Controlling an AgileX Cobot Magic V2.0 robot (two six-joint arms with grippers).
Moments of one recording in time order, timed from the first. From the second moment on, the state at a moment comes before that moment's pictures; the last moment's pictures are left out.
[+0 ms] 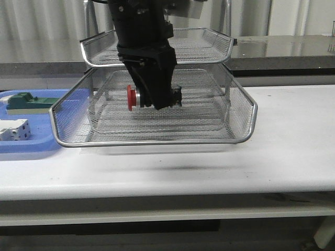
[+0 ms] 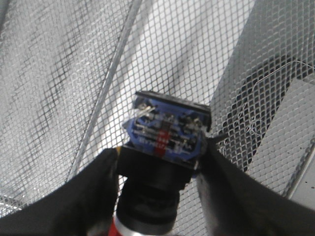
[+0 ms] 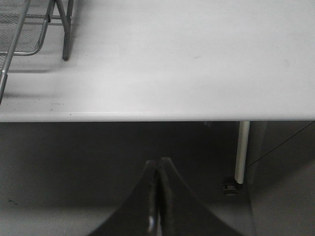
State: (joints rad) left arm -0.62 2.07 -1.90 -0.11 1.25 0.51; right arm 0.28 0.53 -0.72 -0.25 0.98 0.31
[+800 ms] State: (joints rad) left arm -0.62 1.87 -1.90 -0.11 1.25 0.47; right arm 0.28 0.53 -0.72 -0.25 0.98 0.32
